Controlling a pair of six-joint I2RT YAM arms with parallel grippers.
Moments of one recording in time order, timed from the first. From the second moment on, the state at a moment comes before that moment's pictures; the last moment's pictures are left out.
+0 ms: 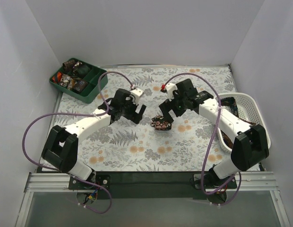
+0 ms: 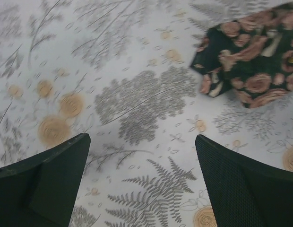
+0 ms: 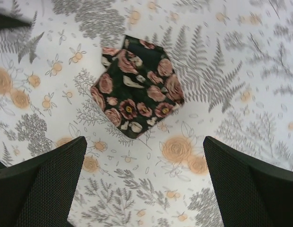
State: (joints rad) left arm -0.60 1.52 1.01 -0.24 0.10 0.09; right arm 0.50 1.49 1.20 -0.66 -0.26 -0.15
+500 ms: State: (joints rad) left arm -0.33 1.37 0.84 -0.40 0.11 -0.11; right arm 0.74 1.79 1.39 -0.75 -0.11 -0.60
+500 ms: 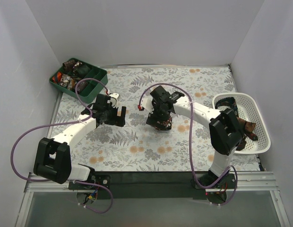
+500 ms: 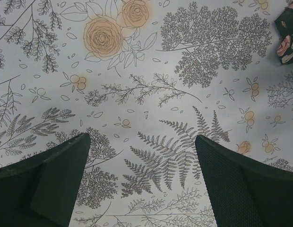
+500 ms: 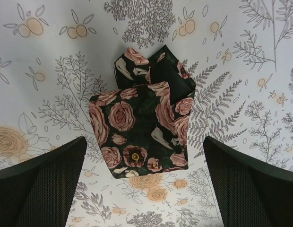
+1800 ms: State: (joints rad) left arm -0.30 1.34 0.84 -0.43 0.18 -0.07; right arm 0.71 1.95 1.38 -0.75 -0.15 -0.53
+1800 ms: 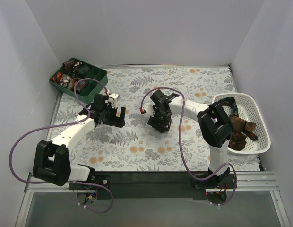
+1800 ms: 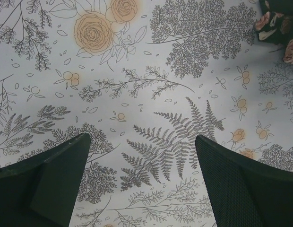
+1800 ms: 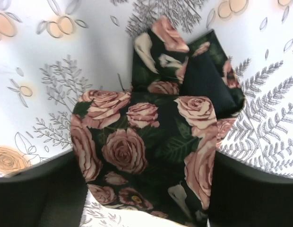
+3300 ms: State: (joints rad) left arm -1.13 2.32 1.99 -1.02 -0.70 -0.42; right arm -0.07 1.04 0.77 -0.68 -0.21 0.48
